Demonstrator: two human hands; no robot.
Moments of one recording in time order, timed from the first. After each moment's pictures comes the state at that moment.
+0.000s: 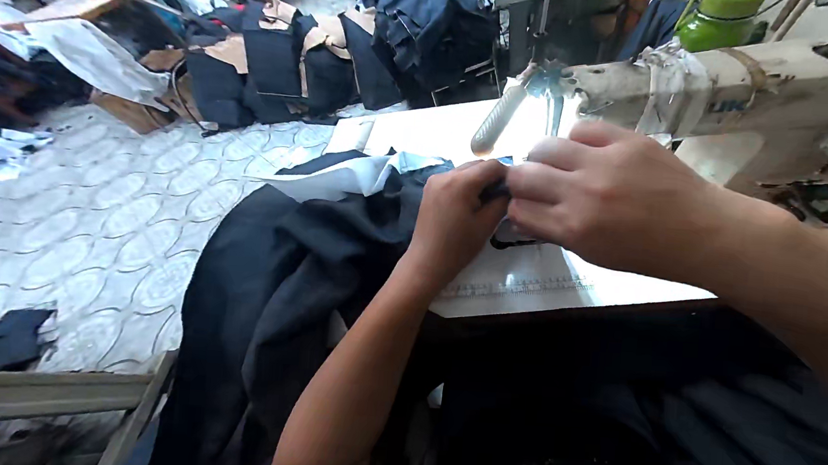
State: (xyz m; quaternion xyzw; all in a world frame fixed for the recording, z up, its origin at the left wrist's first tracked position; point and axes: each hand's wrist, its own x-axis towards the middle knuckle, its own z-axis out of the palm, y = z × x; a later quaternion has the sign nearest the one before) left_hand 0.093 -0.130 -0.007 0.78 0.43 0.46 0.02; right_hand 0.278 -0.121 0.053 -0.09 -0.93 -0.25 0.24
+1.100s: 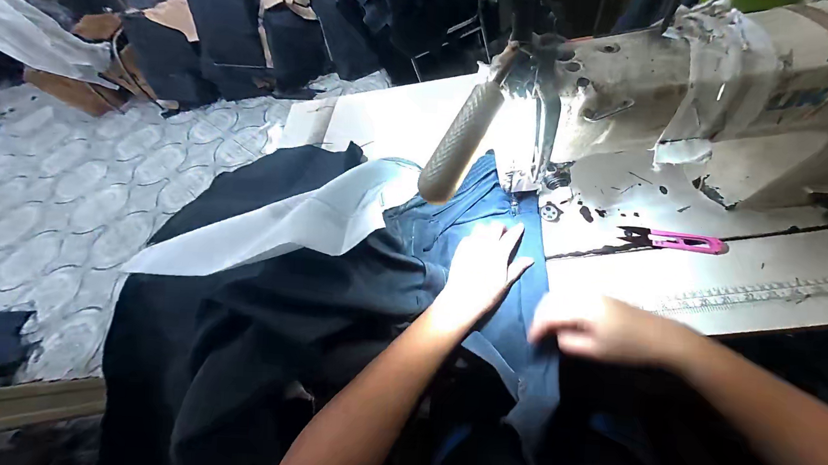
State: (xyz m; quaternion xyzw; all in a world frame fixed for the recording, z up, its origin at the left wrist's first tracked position) left_hand 0.125 -0.062 -0.145 0.82 0.54 0.14 0.13; right_hand 0.334 -0.095 -0.124 -0.21 -0.90 0.33 0.22
